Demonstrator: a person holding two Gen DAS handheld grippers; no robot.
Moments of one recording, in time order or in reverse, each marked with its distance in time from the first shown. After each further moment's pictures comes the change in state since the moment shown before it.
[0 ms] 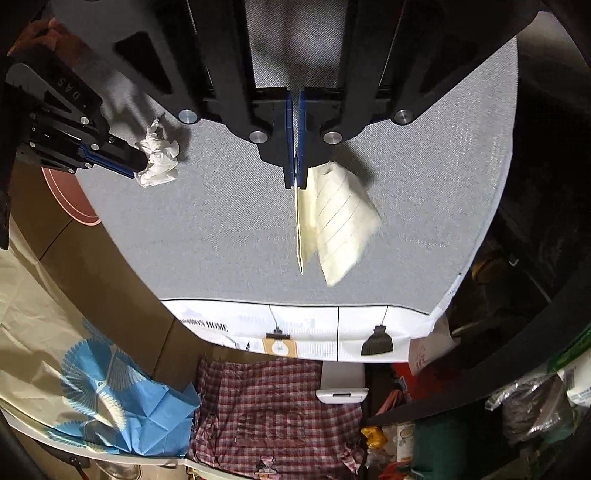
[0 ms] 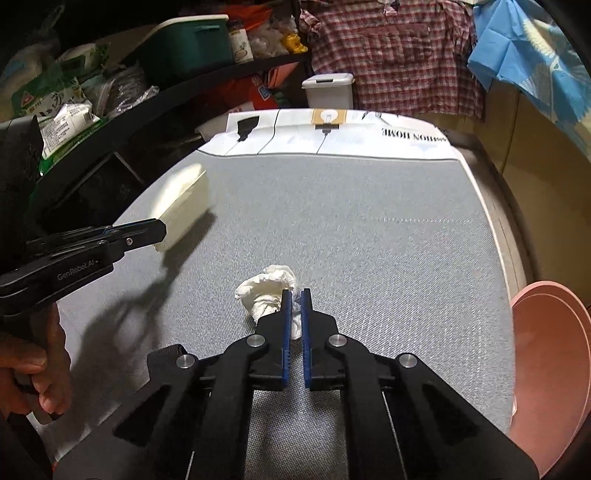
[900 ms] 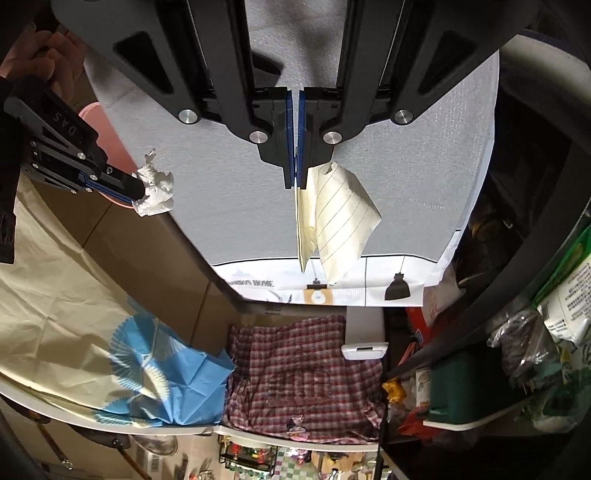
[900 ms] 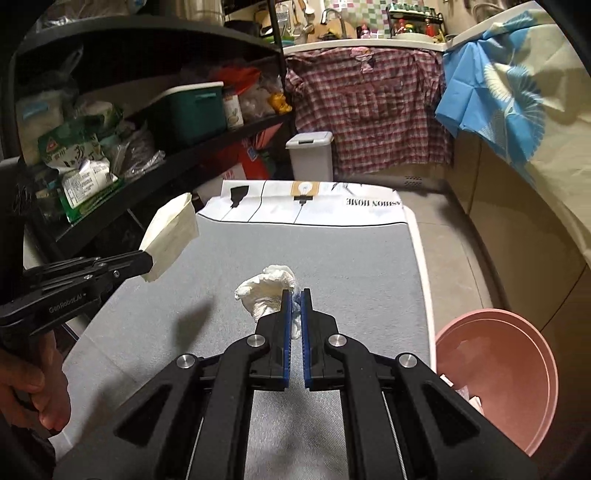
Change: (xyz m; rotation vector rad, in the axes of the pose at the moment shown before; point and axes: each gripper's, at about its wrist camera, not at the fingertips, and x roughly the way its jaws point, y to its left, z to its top) left arm -0.081 -0.042 0.001 0.054 -0.137 -0.060; right arm -0.099 -0.010 0.010 0.014 -0.205 -0.060
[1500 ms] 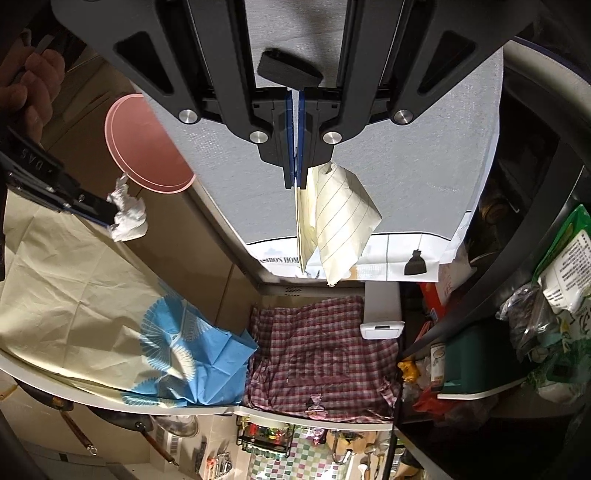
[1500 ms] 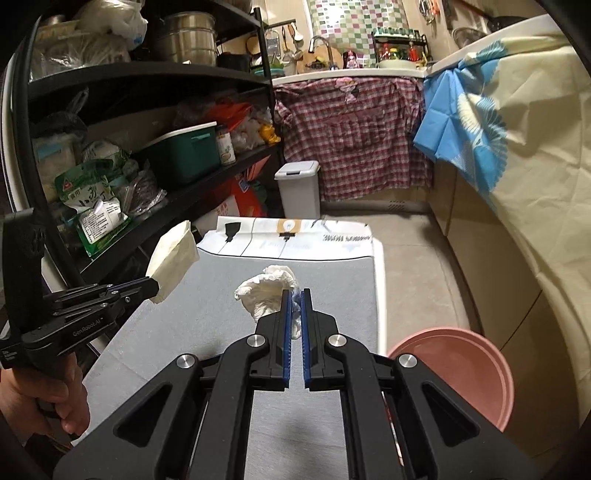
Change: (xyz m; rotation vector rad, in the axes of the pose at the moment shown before) left arm -0.039 -0.030 0.011 0.010 -0.062 -0.062; right arm -0.085 -0.021 0.027 0.010 -0.080 -0.034
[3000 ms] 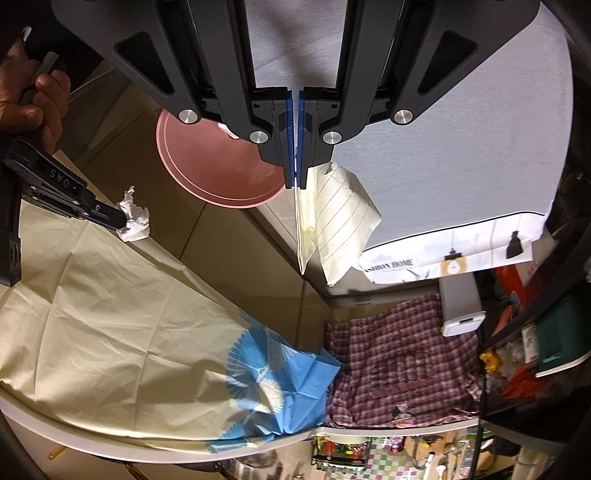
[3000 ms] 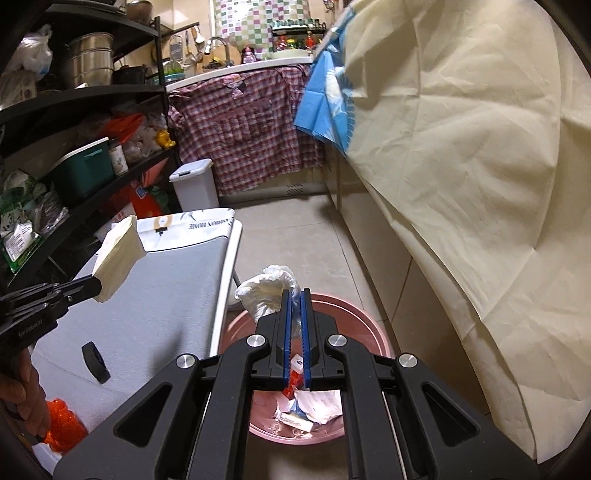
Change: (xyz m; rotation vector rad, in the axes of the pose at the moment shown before) left arm 0.053 -0.139 -0.006 0.141 0.060 -0.172; right arm -0.050 -0.152 -0.046 0.160 0.026 -0.305
